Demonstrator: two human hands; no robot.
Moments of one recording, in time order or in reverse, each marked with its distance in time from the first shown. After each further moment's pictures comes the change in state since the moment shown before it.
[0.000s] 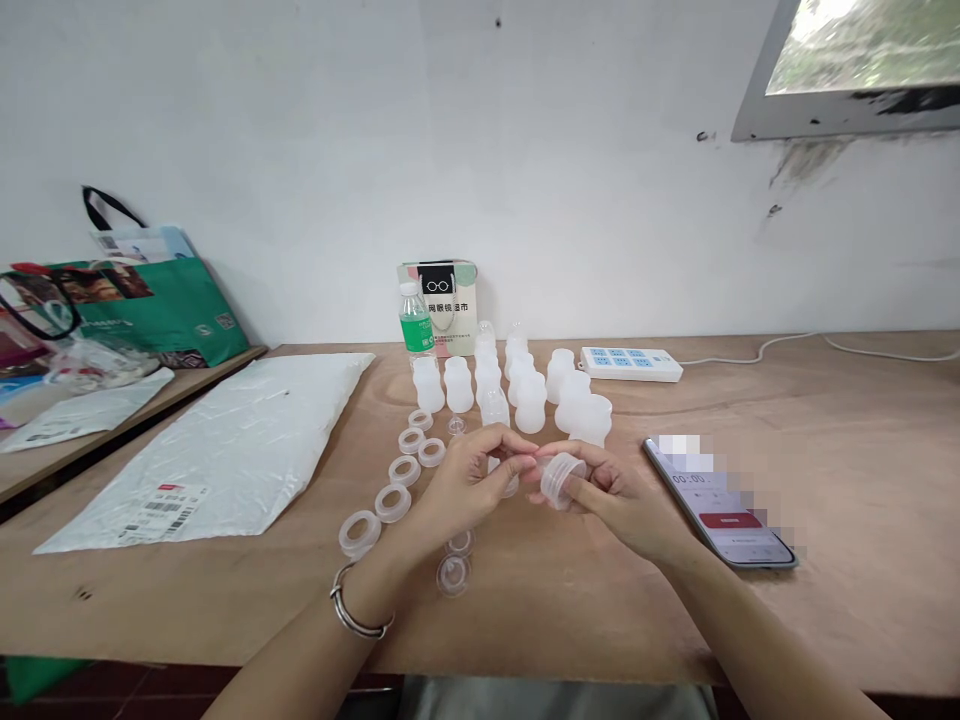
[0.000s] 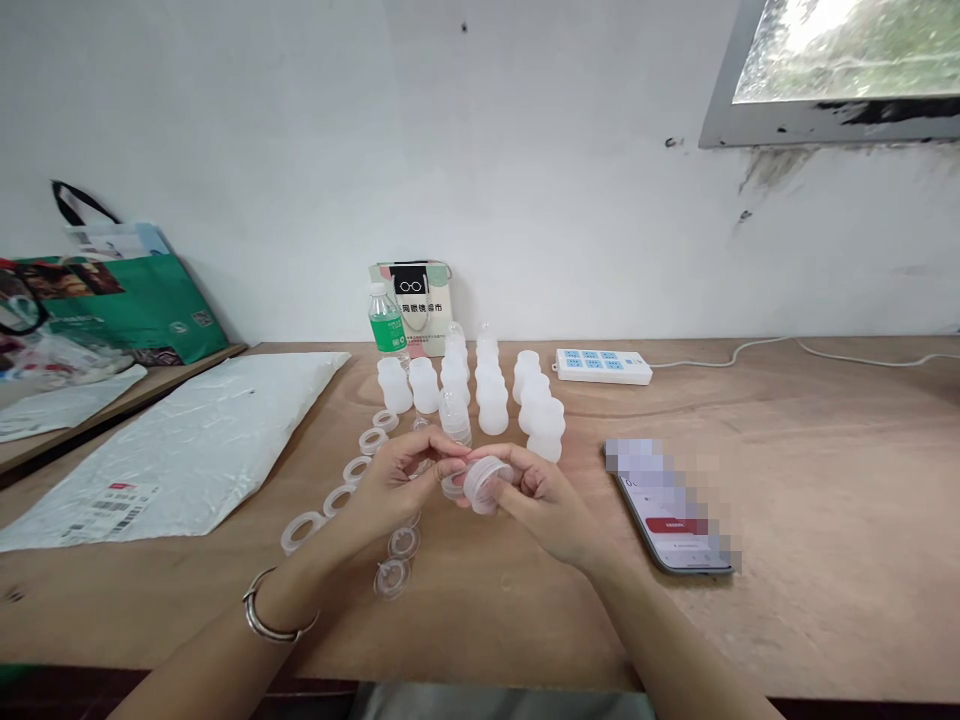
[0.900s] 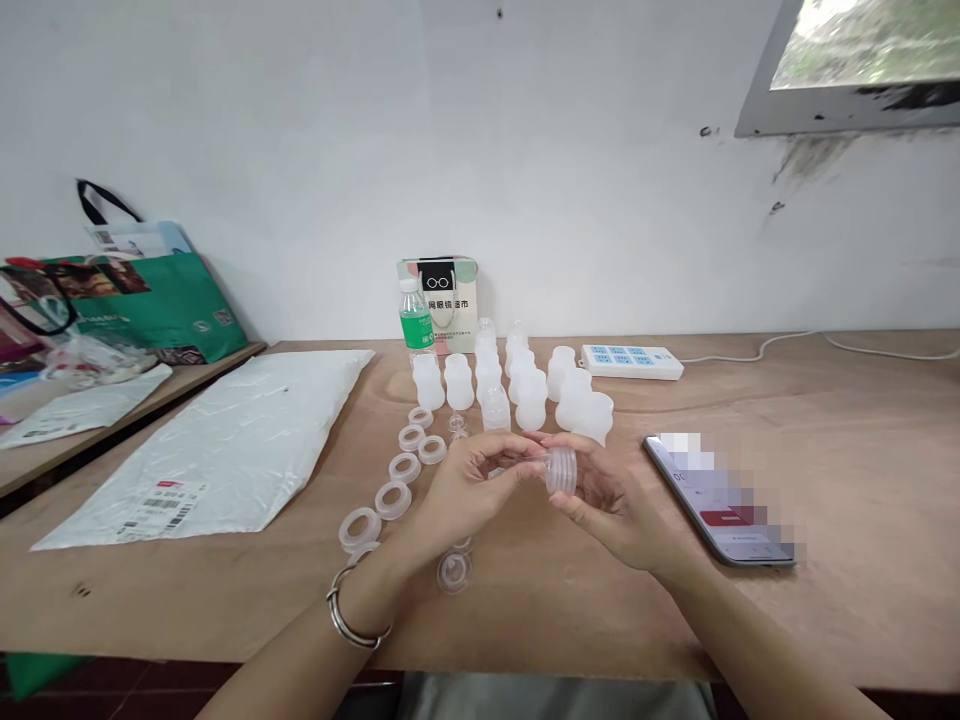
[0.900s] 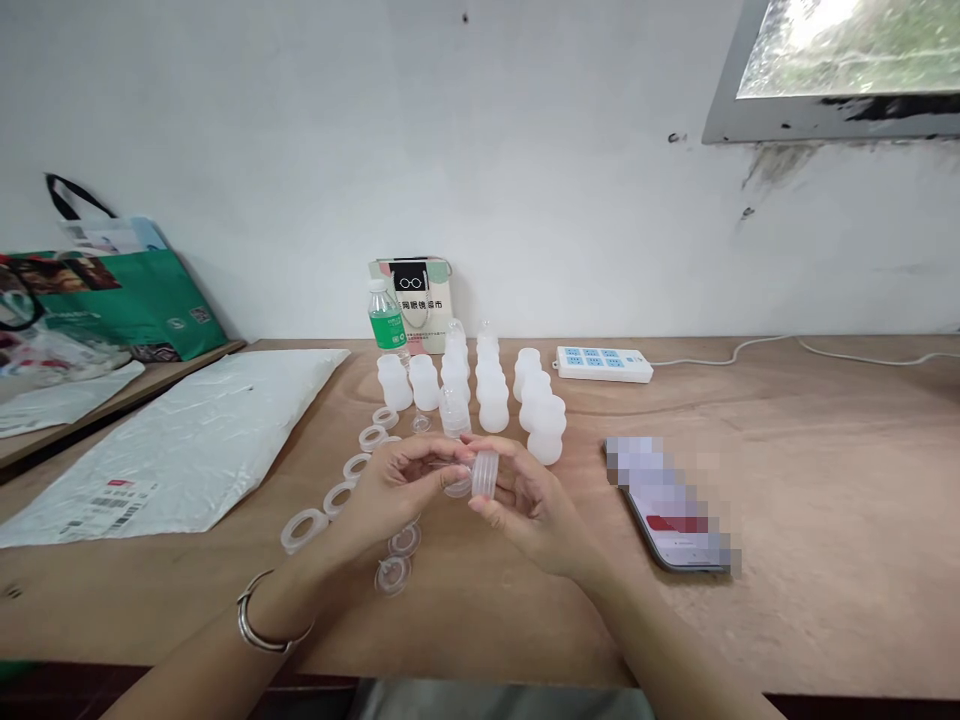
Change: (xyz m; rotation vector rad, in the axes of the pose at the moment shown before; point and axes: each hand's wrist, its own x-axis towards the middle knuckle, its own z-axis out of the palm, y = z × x) left_hand -0.001 0.011 0.006 -0.268 0.039 -0.128; right_hand -0.006 0.012 0.001 -0.158 -0.086 -0.326
